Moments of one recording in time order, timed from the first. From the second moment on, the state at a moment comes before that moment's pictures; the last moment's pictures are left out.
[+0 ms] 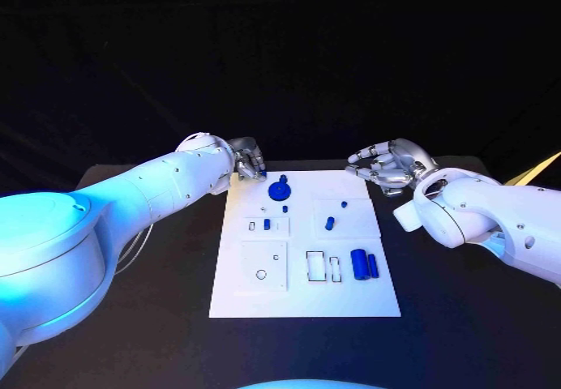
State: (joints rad) left arm 1.31 -0.30 -0.07 0.54 -1.20 0.00 0.04; left_hand 1.41 -0.19 0.45 0.14 0.07 0.84 0.17 0.14 0.37 0.80 0.14 0.42 0.15 1.12 0.07 1.32 0.69 0.18 0.96 0.17 0.93 0.77; right arm 1.35 -0.82 -0.14 1.50 -0.60 -0.49 0.05; right_hand 1.36 -0.15 0.29 0.26 0.27 0.82 0.18 0.19 0.46 1.34 0.09 1.36 1.30 1.47 0.02 1.52 1.29 0.04 1.46 0.12 1.34 1.30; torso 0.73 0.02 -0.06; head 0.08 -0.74
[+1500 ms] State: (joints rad) left arm 1.30 -0.28 -0.07 0.52 -1.16 -0.13 0.08; left_hand 1.45 -0.13 0.50 0.05 0.06 0.99 0.14 0.18 0.34 0.96 0.10 0.45 0.14 1.20 0.03 1.38 0.73 0.18 1.05 0.14 1.03 0.89; right arm 1.35 -0.81 -0.14 1.50 -0.60 -0.48 0.05; right_hand 1.36 -0.15 0.29 0.26 0.27 0.82 0.18 0.19 0.46 1.34 0.09 1.36 1.30 1.47 0.02 1.52 1.29 0.04 1.46 0.12 1.34 1.30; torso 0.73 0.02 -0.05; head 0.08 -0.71
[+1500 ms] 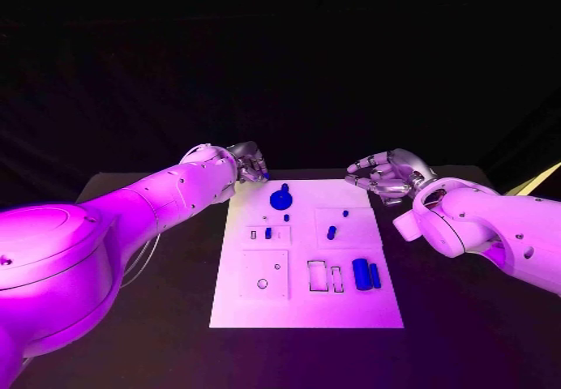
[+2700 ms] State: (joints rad) left arm 1.30 -0.33 -0.07 0.58 -1.04 -0.17 0.14; left_hand 1.36 -0.18 0.57 0.02 0.05 0.91 0.15 0.16 0.39 0.89 0.13 0.40 0.15 1.15 0.06 1.37 0.64 0.18 0.99 0.15 0.97 0.83; right arm 1.35 -0.82 -0.14 1.50 -0.60 -0.48 0.05; right_hand 1.36 -0.15 0.29 0.26 0.26 0.82 0.18 0.20 0.46 1.34 0.09 1.36 1.30 1.47 0.02 1.52 1.29 0.04 1.46 0.12 1.34 1.30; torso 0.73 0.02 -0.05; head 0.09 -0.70
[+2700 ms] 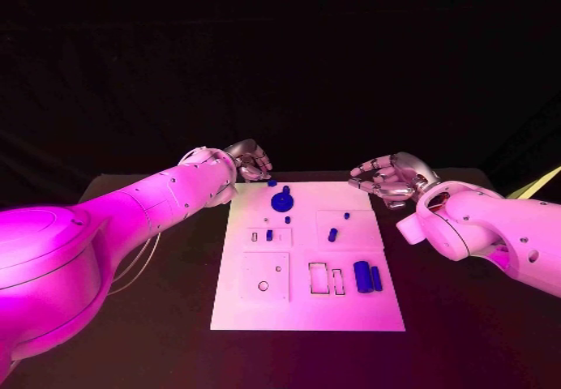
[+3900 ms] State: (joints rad) left arm 1.30 -0.26 -0.07 0.52 -1.25 -0.08 0.05; left_hand 1.37 -0.19 0.51 0.04 0.05 0.88 0.17 0.14 0.37 0.81 0.14 0.37 0.14 1.09 0.07 1.37 0.57 0.18 0.96 0.17 0.92 0.78; right arm 1.35 -0.81 -0.14 1.49 -0.60 -0.48 0.05; right_hand 1.36 -0.15 0.29 0.26 0.26 0.82 0.18 0.20 0.46 1.34 0.09 1.36 1.30 1.47 0.02 1.52 1.29 0.04 1.46 0.12 1.34 1.30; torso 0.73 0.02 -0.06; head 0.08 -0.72
